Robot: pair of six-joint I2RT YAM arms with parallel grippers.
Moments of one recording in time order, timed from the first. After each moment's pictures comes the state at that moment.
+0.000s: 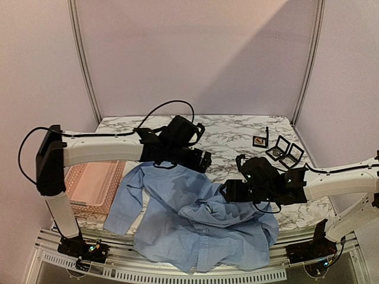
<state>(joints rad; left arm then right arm) -0.96 1.84 1.42 -0.35 -0.18 -0.36 1.05 1.35 0.73 -0.17 0.26 0.86</state>
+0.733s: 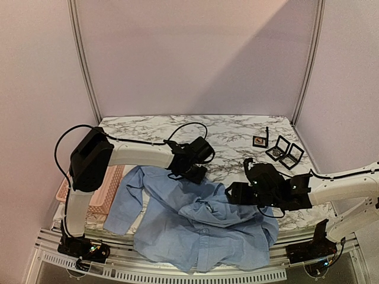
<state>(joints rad) -0.96 2.18 1.59 -0.49 -0.35 -0.34 1.05 1.29 0.63 -0.11 0.31 0.91</state>
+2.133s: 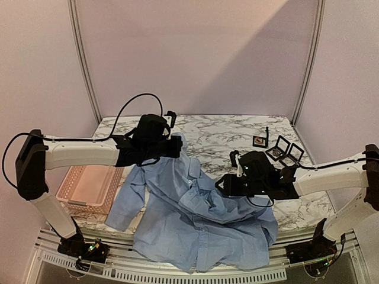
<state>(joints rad) -0.82 1.66 1.12 0.02 -0.21 -0.44 0.95 1.45 0.73 0.05 0.09 0.81</state>
